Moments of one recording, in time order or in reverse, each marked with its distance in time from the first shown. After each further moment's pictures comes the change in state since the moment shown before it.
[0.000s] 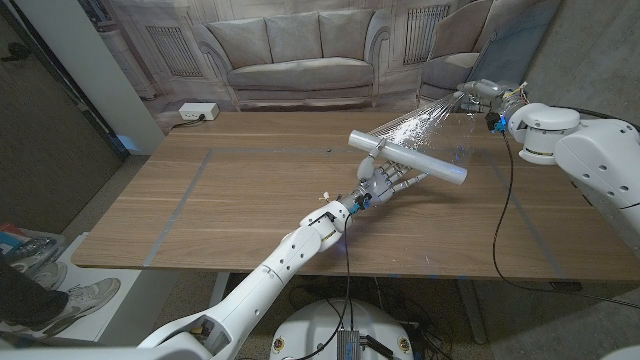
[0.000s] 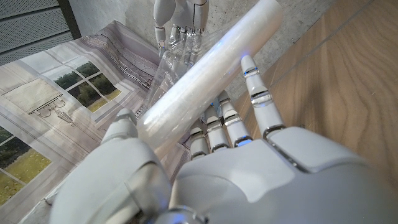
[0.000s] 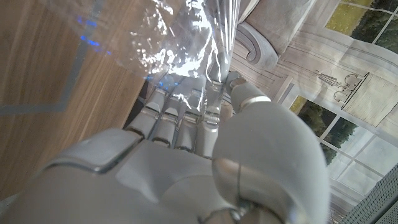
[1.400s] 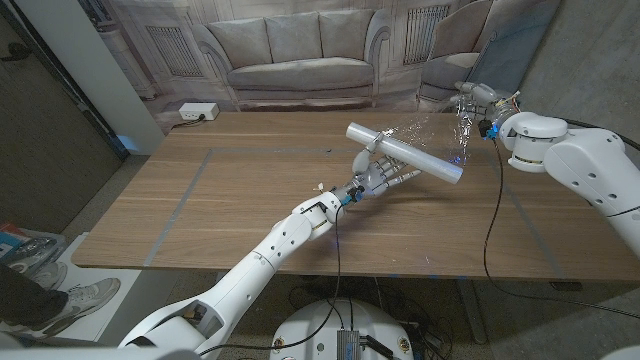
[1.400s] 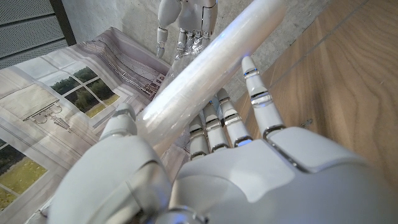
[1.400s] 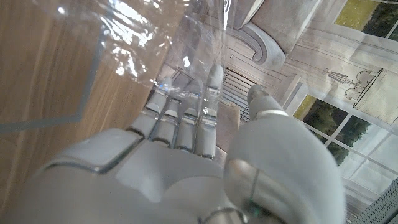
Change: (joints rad) left arm -0.061 0.039 -0.011 0.018 -0.024 0.063 -0.035; left_hand 0.018 0.010 0.007 -0.007 -0.005 0.071 0.011 0.024 0.000 0.023 -0.001 -0.002 0.003 0.010 0.000 0.000 0.000 0.010 -0.008 0.000 0.000; right arm -0.021 0.042 -0.021 -0.014 0.008 0.015 -0.060; right_hand -0.306 -0.089 -0.168 0.112 -0.007 -0.231 -0.001 -0.125 -0.052 -0.076 0.076 -0.029 0.008 -0.034 0.063 0.000 0.009 -0.008 0.037 0.000 -0.007
